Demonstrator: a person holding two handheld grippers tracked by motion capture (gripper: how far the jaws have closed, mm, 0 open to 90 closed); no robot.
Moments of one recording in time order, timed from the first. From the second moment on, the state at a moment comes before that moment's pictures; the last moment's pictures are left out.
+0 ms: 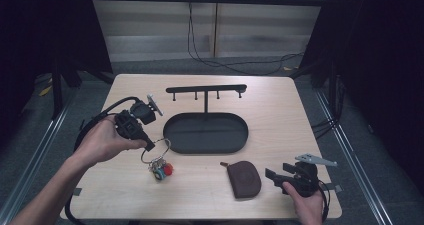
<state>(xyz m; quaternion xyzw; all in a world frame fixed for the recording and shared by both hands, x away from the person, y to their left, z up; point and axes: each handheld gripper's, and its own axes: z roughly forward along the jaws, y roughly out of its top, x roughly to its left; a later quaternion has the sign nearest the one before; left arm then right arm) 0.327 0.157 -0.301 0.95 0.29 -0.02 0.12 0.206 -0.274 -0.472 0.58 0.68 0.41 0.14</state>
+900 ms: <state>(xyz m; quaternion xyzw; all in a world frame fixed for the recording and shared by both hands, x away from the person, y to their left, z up) 0.361 0.134 -0.259 0.95 0.30 -0.04 0.12 0.204 -0.273 -0.470 0.58 0.69 0.42 0.15</state>
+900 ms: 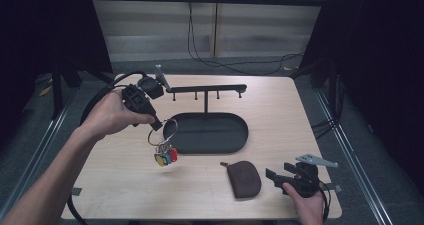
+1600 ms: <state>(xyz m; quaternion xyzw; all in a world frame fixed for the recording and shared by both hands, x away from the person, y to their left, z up) 0.397 0.116 -0.265 0.94 0.32 -0.05 0.08 0.202 -0.272 -0.469 0.57 0.69 0.42 0.15</state>
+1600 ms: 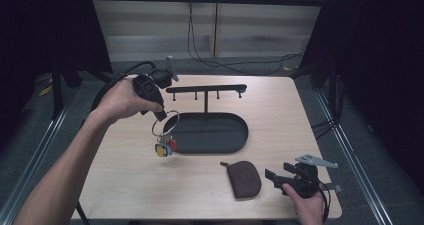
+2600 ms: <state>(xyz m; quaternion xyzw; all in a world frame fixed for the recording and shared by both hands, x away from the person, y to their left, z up) 0.459 0.111 -0.273 0.92 0.38 -0.03 0.06 0.202 -0.271 -0.470 0.57 0.69 0.42 0.14</state>
